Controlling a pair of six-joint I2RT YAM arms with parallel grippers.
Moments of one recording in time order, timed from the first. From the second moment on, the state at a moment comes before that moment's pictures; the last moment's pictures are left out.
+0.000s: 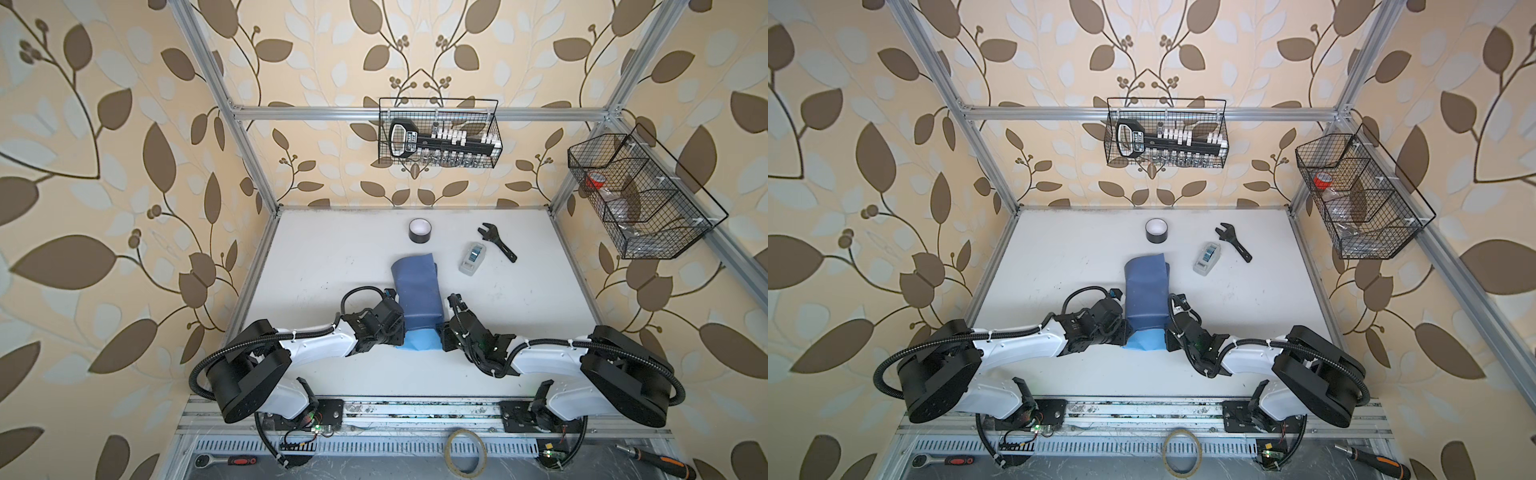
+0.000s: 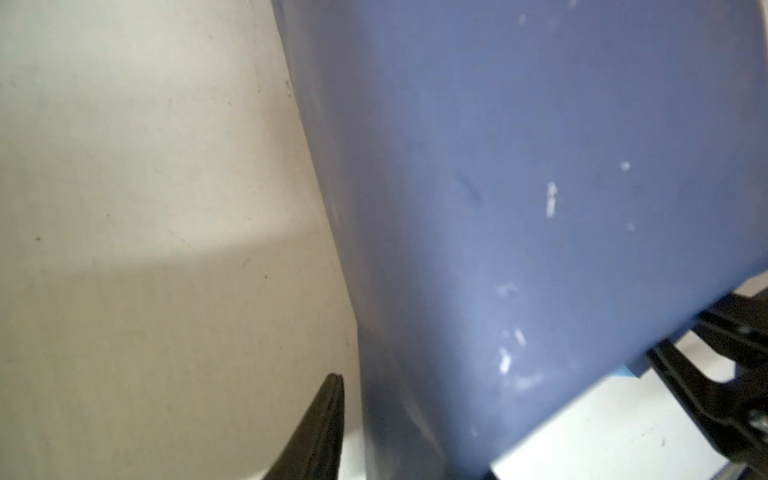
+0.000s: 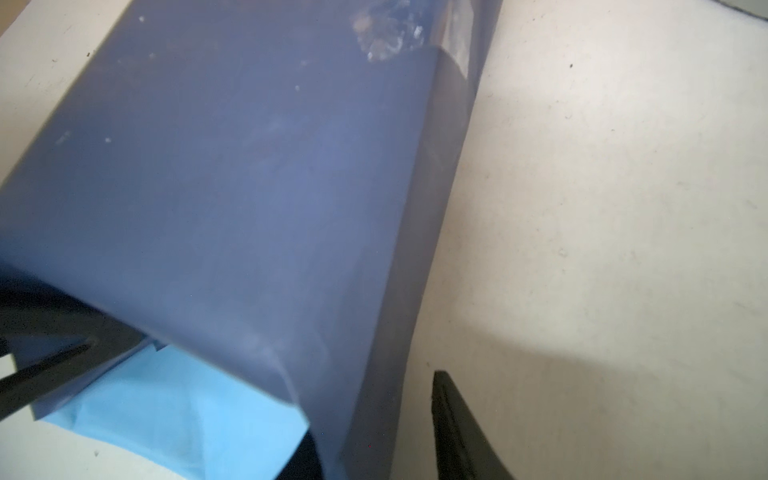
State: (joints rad) left arm -0.84 1.41 0.60 -0.14 -0.04 -0.72; right arm 0.88 1.41 0.39 0.26 0.30 0.56
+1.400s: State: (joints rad) left arm -0.85 1.47 0.61 -0.13 -0.09 -0.74; right arm 0.89 1.38 0.33 0.29 0.31 0.62
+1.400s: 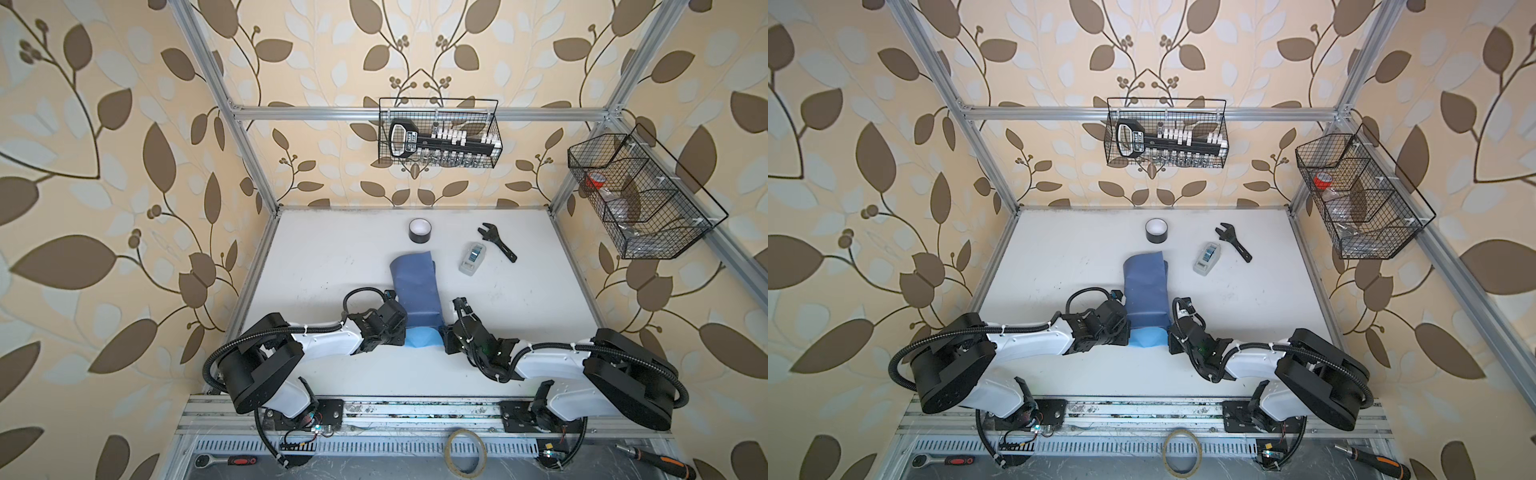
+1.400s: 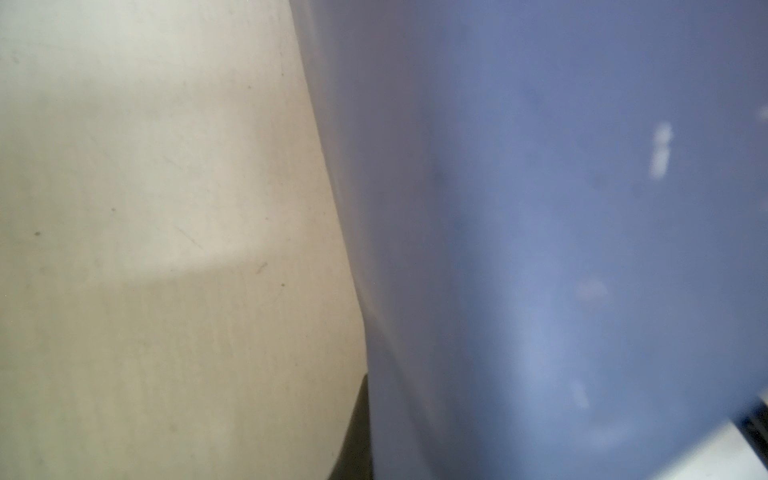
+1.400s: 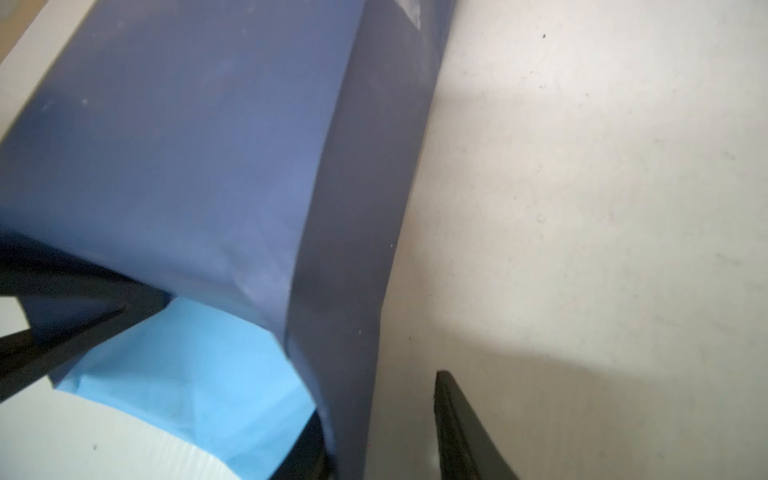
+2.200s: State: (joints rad) left arm -0.85 1.44 0.61 -0.15 -0.06 -0.77; right arm 0.90 1.43 0.34 0.33 0.30 0.64
